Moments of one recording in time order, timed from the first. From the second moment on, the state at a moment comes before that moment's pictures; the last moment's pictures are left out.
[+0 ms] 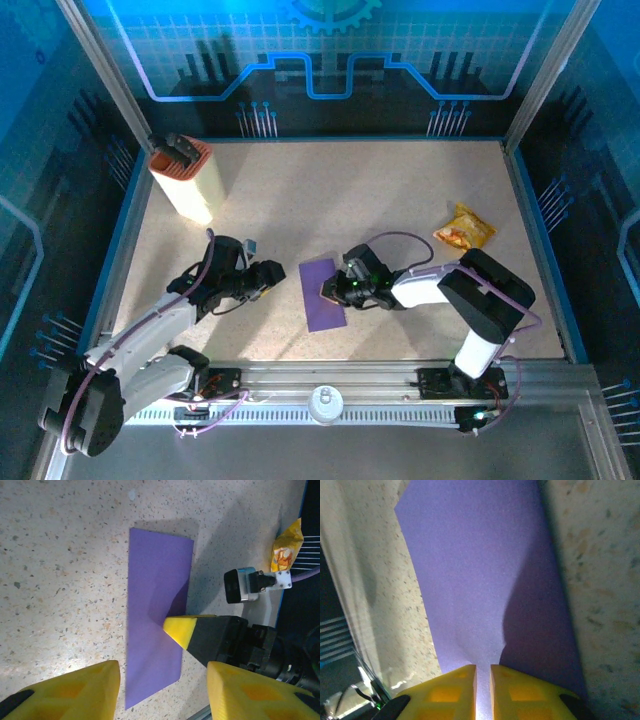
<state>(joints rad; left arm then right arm) -0.37 1.00 0.50 -0.30 0.43 -0.96 0.78 1.71 0.62 0.28 -0.34 1.18</state>
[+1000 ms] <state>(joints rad) -0.46 1.31 0.55 -0.17 0.53 -0.98 0.69 1.70 0.66 0.12 -0.43 1.00</state>
